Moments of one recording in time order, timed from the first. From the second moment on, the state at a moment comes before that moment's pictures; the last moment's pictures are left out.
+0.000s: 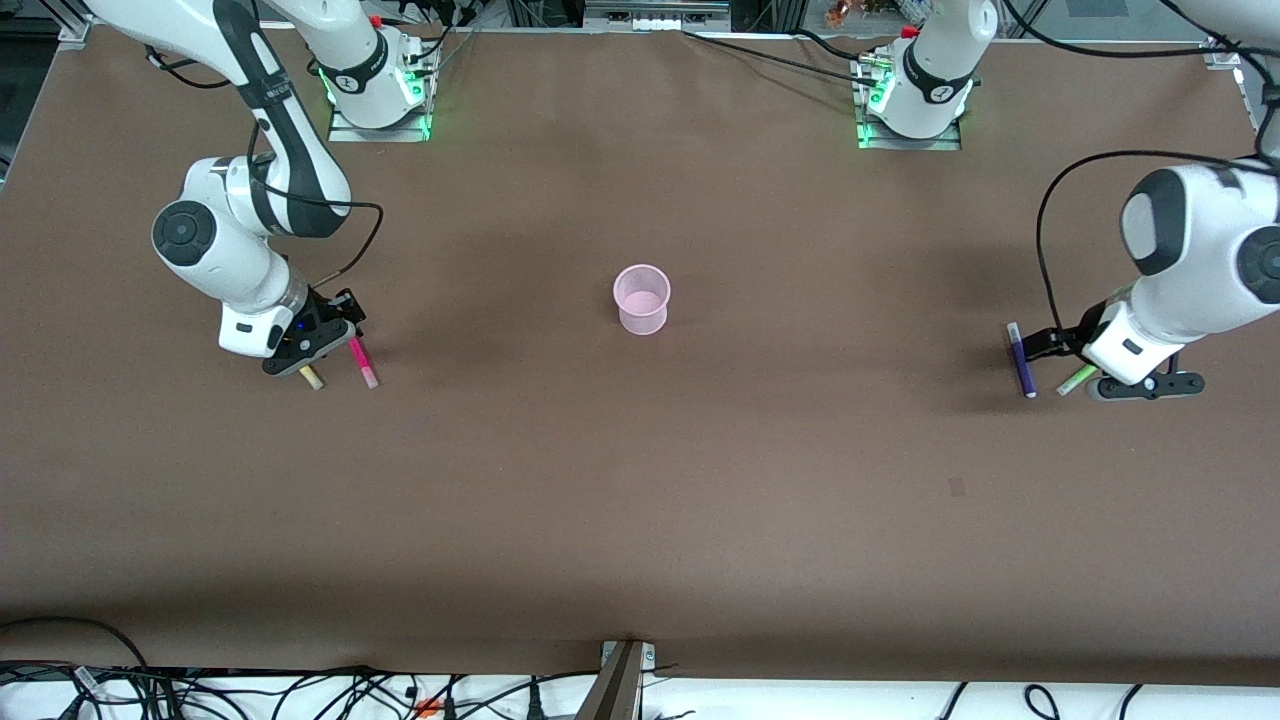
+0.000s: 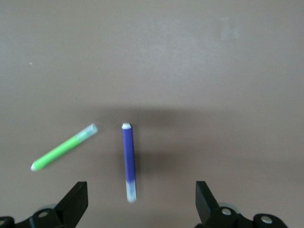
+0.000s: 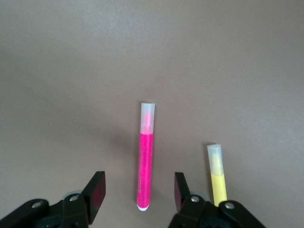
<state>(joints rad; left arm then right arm) 0.18 0.26 -0.03 -2.07 0.09 2.28 0.01 0.12 0.26 -0.04 -2.28 0.02 2.55 -0.53</state>
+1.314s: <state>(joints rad) 0.25 0.49 -0.03 -2.15 0.12 2.69 0.19 0.12 0.36 -0.06 -2.30 0.02 2.62 -0.52</state>
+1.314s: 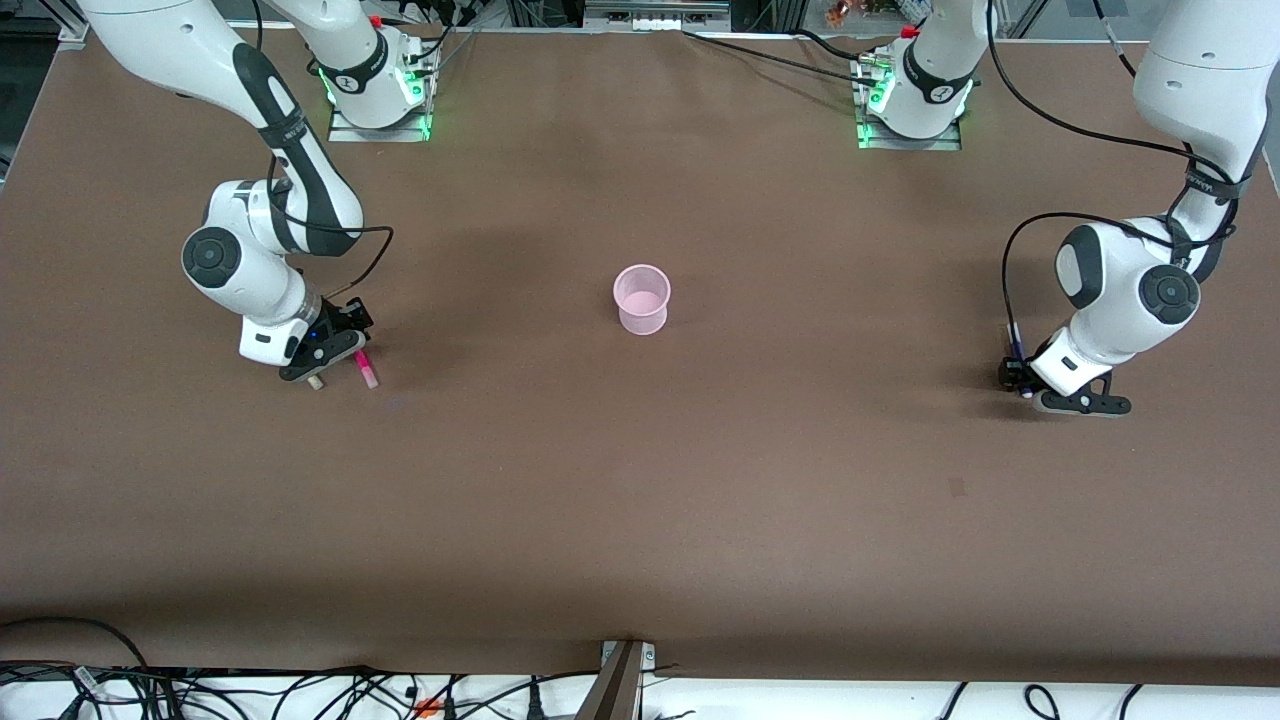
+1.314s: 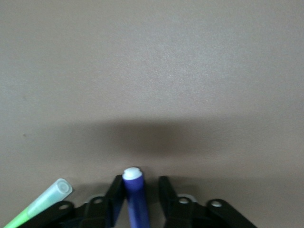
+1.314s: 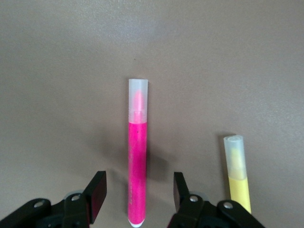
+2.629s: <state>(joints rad) 0.19 0.35 -0.47 -1.69 0.09 1.64 0.26 0.11 0.36 -0.06 -2.31 0.02 2.62 -0.50</state>
